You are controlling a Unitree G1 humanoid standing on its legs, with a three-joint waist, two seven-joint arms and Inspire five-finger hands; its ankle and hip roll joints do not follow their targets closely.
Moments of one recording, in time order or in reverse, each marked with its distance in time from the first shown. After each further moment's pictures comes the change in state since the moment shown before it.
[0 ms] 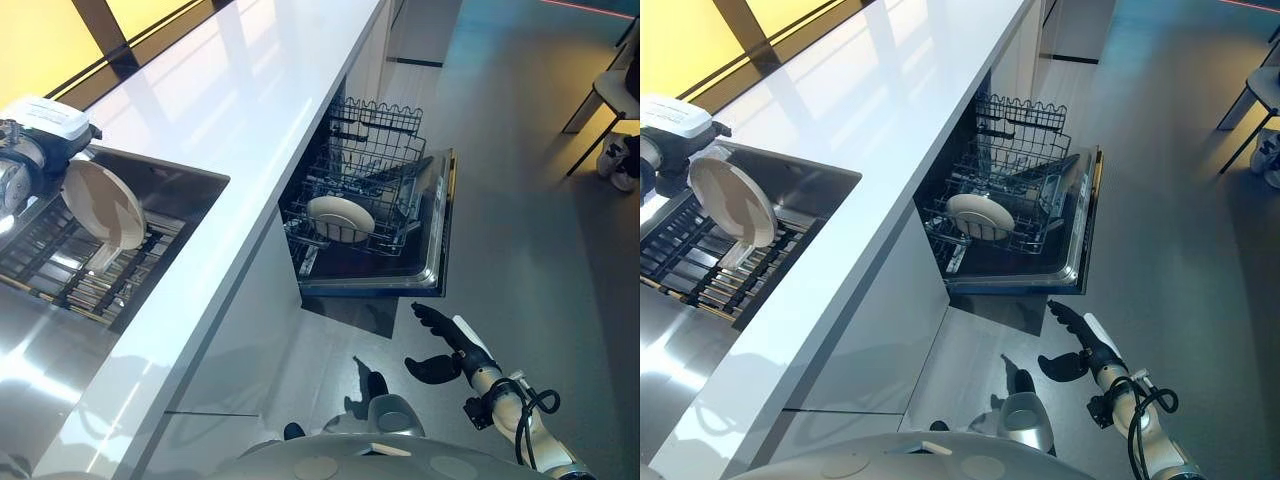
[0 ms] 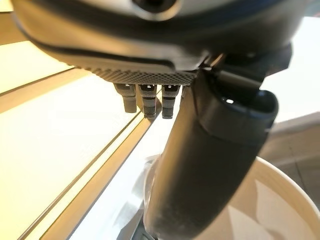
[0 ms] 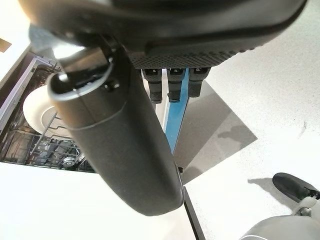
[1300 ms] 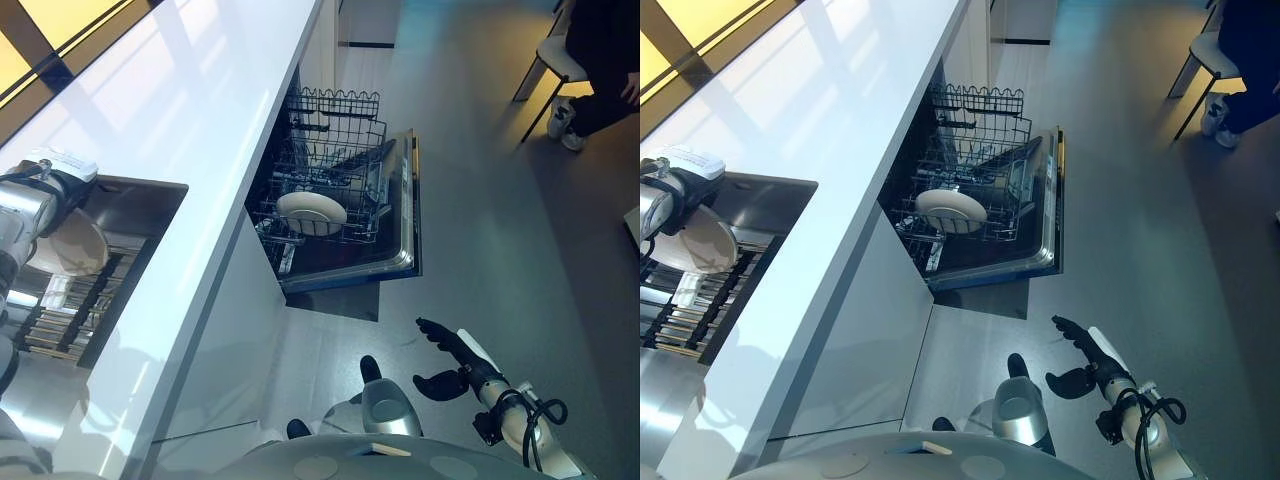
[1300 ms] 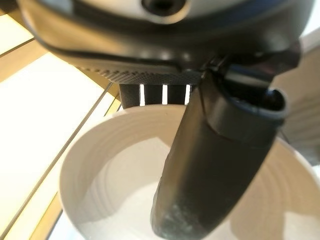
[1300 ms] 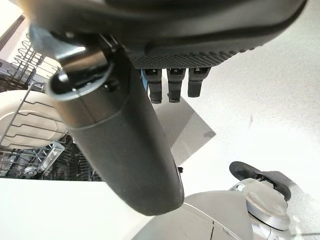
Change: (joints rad) left arm -0.007 -0.151 -0.040 0.215 0.237 0.006 -0.087; right arm 0.033 -0.027 0.000 0.037 -0.038 -0.017 0.020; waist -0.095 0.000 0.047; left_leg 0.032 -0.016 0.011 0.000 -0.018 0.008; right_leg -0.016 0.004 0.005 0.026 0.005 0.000
